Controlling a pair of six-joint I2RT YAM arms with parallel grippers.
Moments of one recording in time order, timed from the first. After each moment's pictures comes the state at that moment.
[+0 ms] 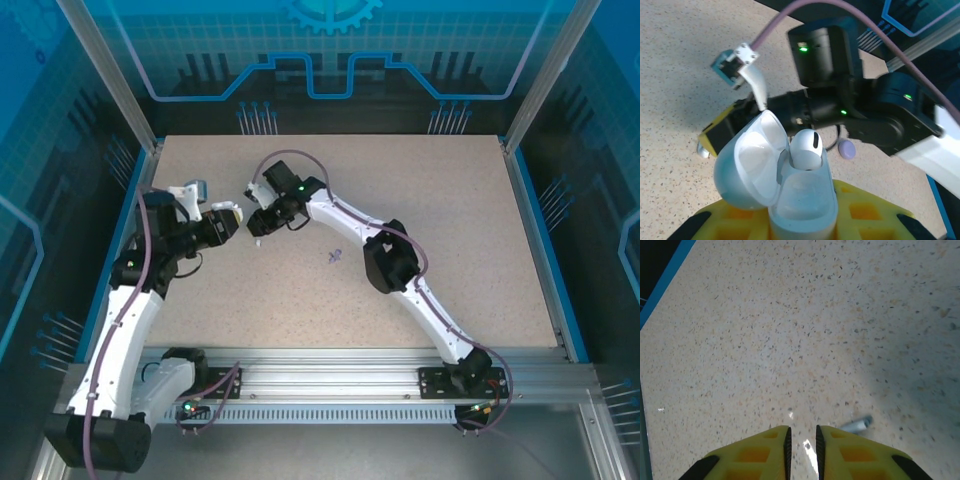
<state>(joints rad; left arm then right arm) -0.01 0.89 0.94 -0.60 0.47 -0.44 0.75 2.67 2.49 -0.78 -0.57 0.15</state>
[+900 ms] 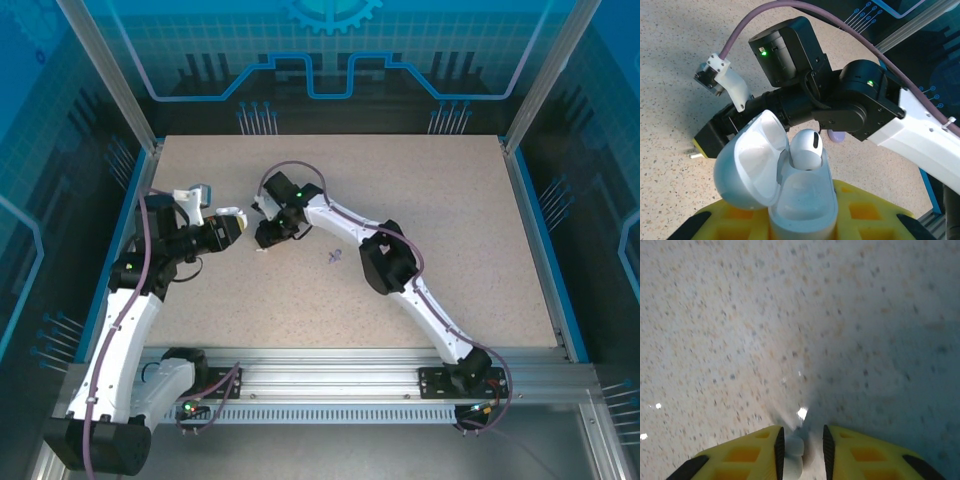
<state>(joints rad) -0.01 0.88 0.94 -0.64 0.53 -0.42 0.77 2.65 2.38 -0.87 -0.45 0.19</state>
